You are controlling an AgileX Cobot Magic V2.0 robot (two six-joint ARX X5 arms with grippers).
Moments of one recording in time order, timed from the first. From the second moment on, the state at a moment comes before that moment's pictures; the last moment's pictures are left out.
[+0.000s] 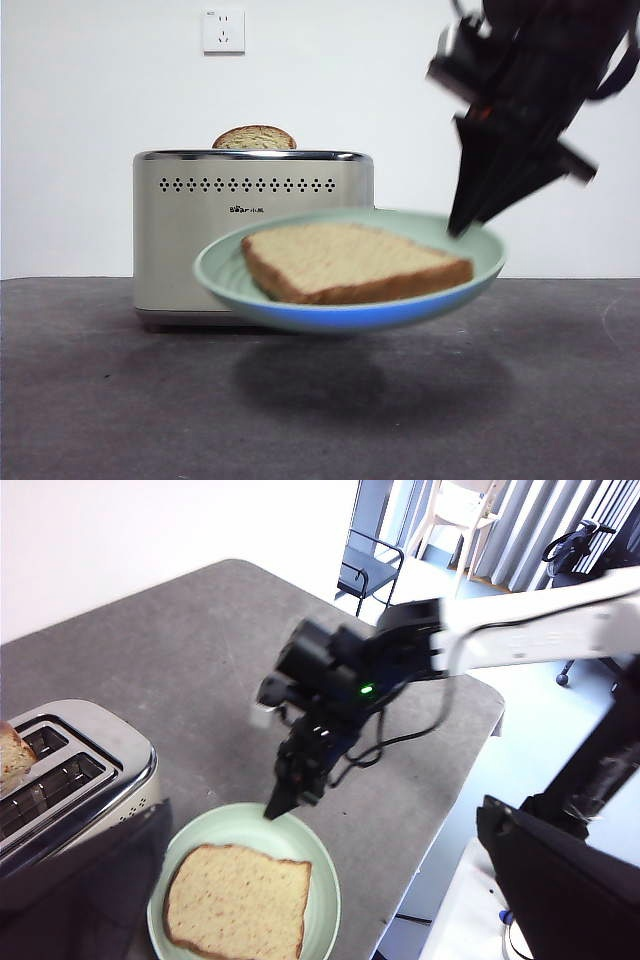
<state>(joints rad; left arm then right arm) -0.51 1.07 1.79 -1.12 0.50 0.02 0.39 1.59 1.18 -0.76 -0.38 -0.01</state>
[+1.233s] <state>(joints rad) -0.51 1.09 1.79 -1.27 0.49 0.11 0.39 1.28 1.18 -0.75 -0.42 0.02</state>
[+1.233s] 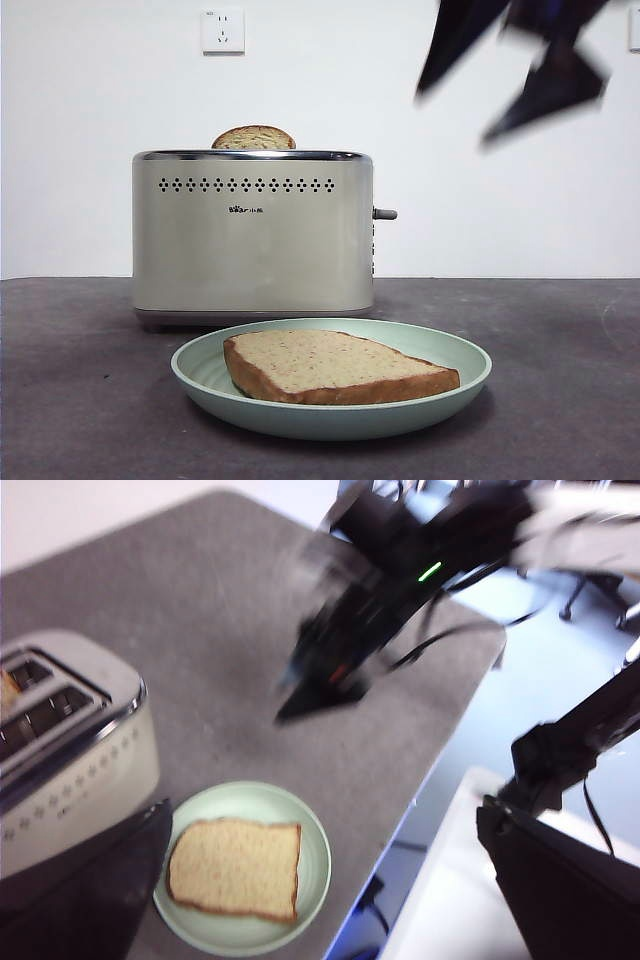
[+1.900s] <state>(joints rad) -0.51 1.12 1.61 -1.19 0.32 0.16 0.39 0.77 1.18 -0.79 -0.42 0.07</state>
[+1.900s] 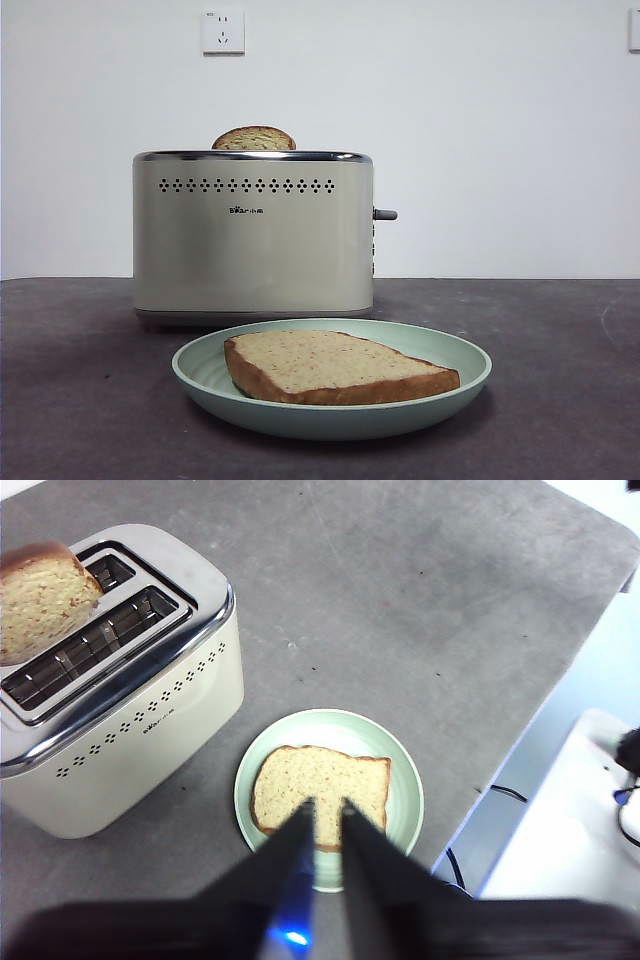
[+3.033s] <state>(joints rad) -0.66 0.47 0.63 -0.64 -0.41 -0.23 0.39 0.78 1.18 -0.80 -0.42 0.07</state>
